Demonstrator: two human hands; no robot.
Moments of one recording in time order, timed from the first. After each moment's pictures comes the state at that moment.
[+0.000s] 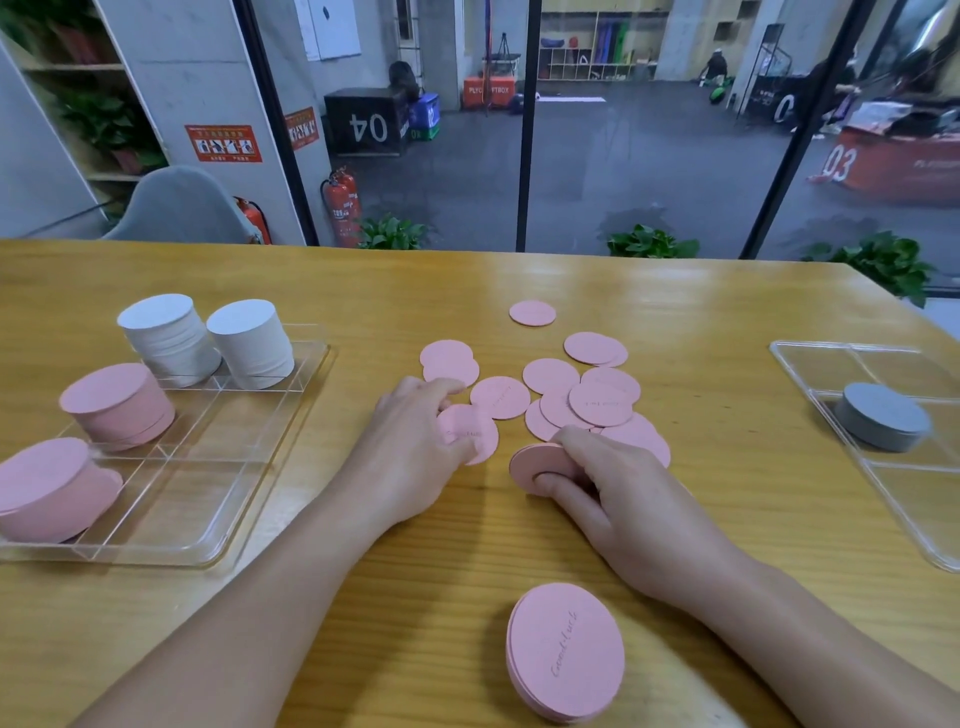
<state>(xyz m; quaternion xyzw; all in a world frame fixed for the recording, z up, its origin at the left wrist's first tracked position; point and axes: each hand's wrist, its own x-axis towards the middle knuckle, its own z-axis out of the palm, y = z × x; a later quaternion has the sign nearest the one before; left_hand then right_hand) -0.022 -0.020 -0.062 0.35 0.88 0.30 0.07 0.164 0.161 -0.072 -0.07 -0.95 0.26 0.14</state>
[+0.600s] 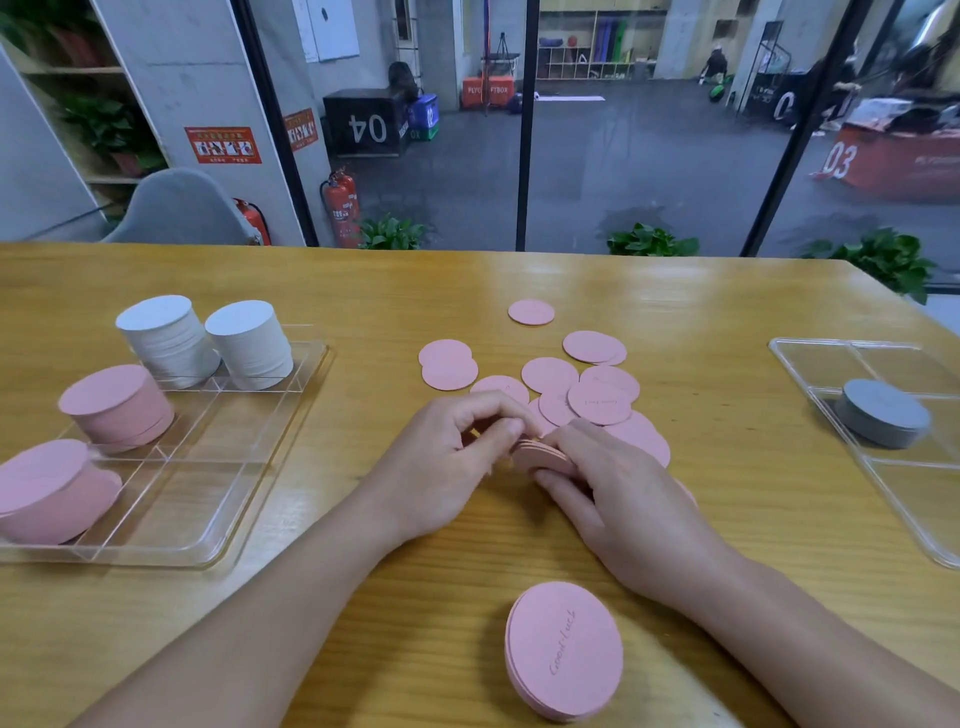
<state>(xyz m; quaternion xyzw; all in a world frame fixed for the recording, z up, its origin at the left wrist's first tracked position) -0.003 -0.010 -0.064 0.47 0.71 0.50 0.14 0.162 0.153 -0.067 -0.08 -0.96 0.21 0.15</state>
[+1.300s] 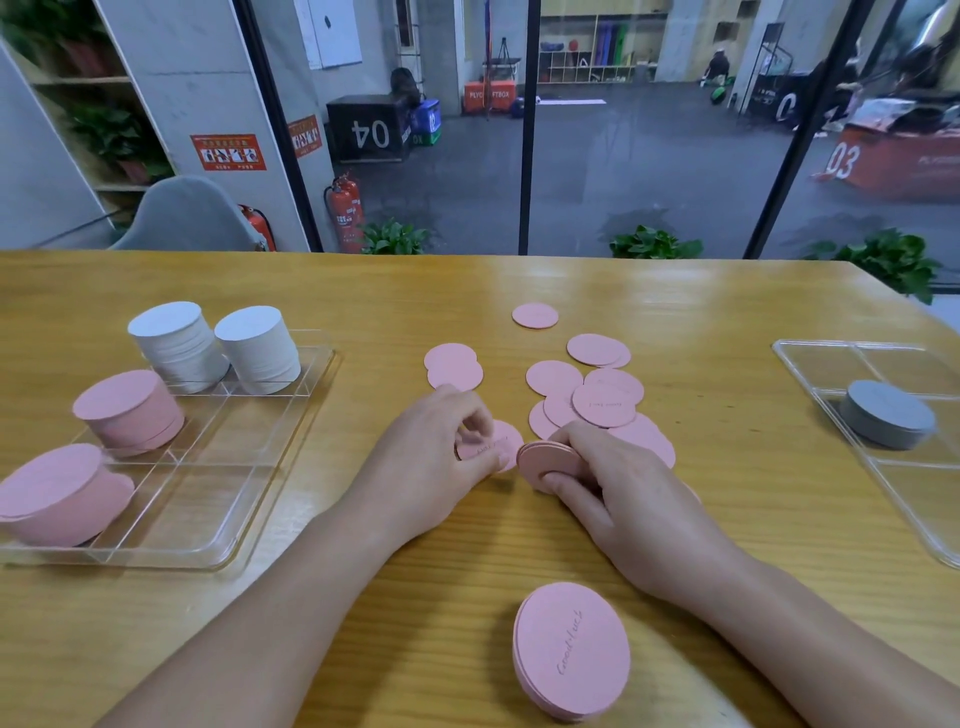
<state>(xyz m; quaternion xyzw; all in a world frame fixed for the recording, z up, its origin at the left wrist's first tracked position) -0.014 -0.020 -0.066 0.43 0.84 0.33 0.04 0.165 0.156 -0.065 -0.11 -0.95 0.25 0.12</state>
